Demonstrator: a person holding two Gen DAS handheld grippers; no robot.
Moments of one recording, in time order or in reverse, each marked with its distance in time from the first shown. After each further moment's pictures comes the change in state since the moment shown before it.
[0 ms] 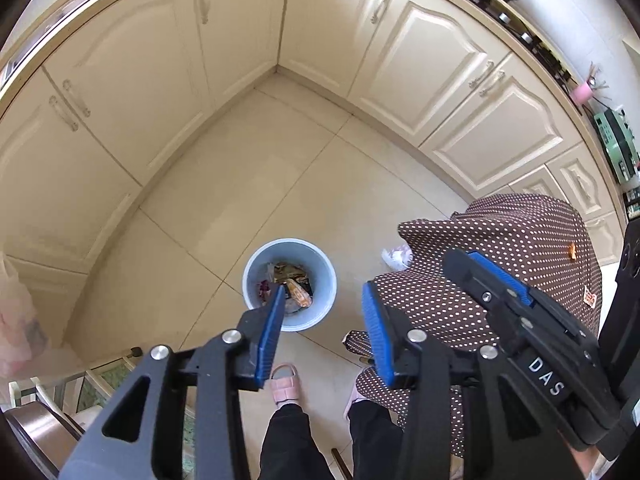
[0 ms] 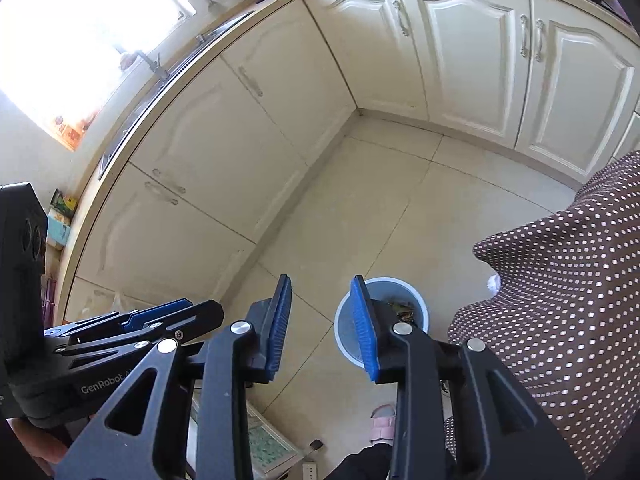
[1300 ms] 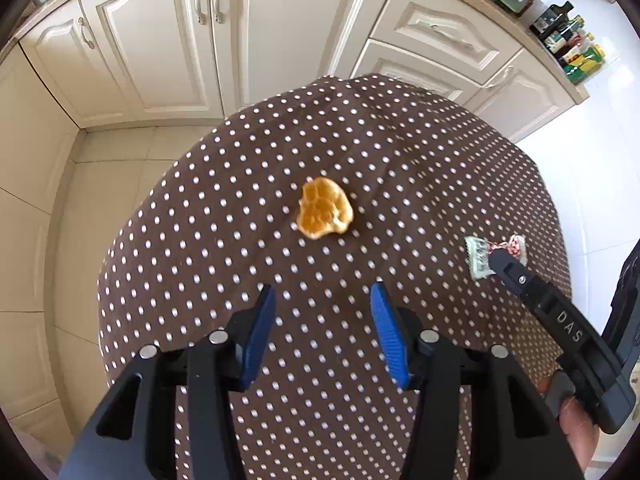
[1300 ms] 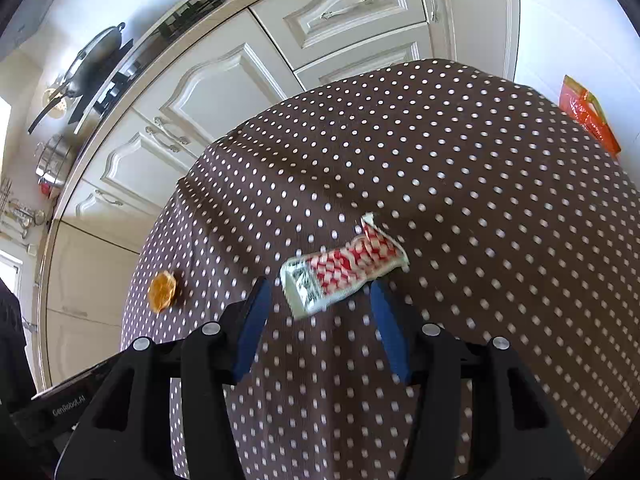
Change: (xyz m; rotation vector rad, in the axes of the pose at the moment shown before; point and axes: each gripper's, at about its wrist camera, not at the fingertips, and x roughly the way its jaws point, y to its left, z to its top) left arm 0.138 -0.476 -0.027 0.507 0.134 -0.134; right arm -0.208 -0.442 -0.071 0.738 -0.293 -0.366
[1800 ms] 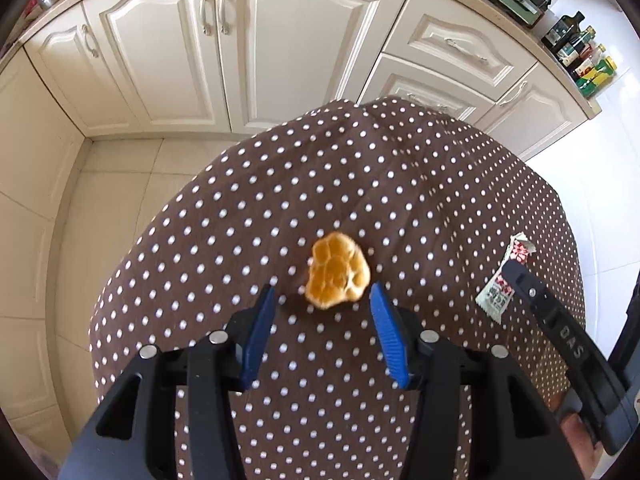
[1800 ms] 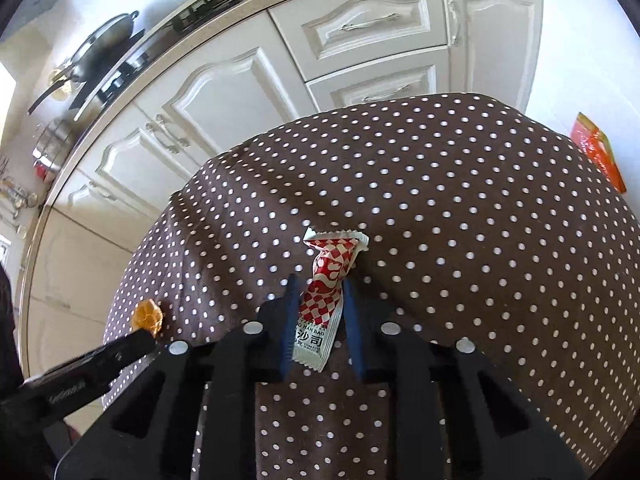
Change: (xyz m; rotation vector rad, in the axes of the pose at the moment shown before) left arm 0.023 0.003 0.029 -0.011 -0.051 0.016; right arm 0.025 0.024 0.021 -0.127 -0.039 -0.017
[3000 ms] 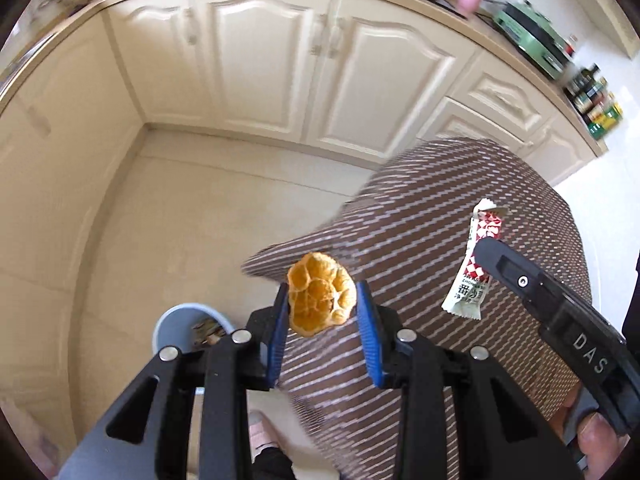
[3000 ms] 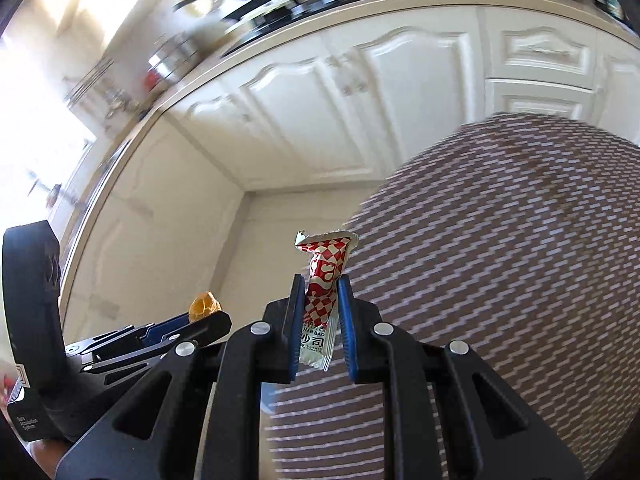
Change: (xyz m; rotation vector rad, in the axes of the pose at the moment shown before) left arm -0.125 0.200 -0.096 -0.118 -0.102 0.056; right arm -0.039 0.236 -0.112 -0.309 0.106 0.295
